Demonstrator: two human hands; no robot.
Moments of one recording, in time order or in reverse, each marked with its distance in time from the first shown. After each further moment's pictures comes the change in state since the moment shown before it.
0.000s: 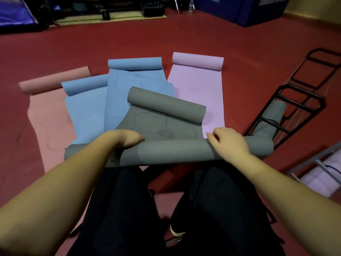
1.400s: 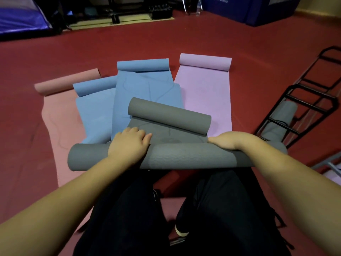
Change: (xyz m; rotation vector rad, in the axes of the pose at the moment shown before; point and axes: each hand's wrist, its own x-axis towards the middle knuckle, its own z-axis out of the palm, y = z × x) left_hand -0.043 -0.004 0.045 0.297 0.776 0.255; right_hand 0.037 -0.006 -0.023 0.081 -0.775 0.113
